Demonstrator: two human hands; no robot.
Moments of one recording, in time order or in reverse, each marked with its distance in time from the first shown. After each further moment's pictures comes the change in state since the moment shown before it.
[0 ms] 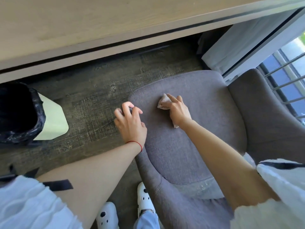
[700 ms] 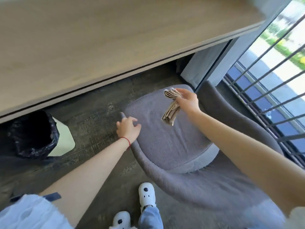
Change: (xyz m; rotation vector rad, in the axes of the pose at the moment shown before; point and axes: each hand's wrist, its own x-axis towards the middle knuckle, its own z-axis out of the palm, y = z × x) left_hand -0.037 0.036 -0.109 -0.234 -0.391 -0.122; right_hand -0.145 -0.017 -0.172 1.004 0.400 0.407
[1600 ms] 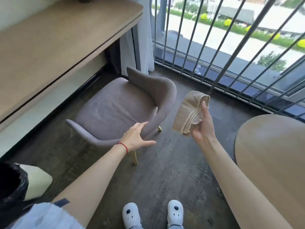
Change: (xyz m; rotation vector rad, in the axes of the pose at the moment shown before) left_hand -0.253 0.074 0.079 0.417 -0.581 0.761; right_hand -0.322 0.126 -0.222 1.501 0.431 0.136
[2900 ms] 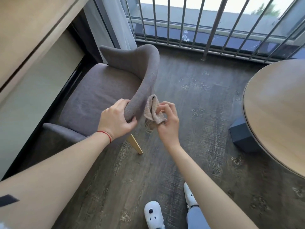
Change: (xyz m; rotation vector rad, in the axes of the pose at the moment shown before) left_hand 0.025 -0.017 0.018 0.301 0.424 0.394; right_hand 0.017 0.142 -0.080 -0.964 0.023 -0.776
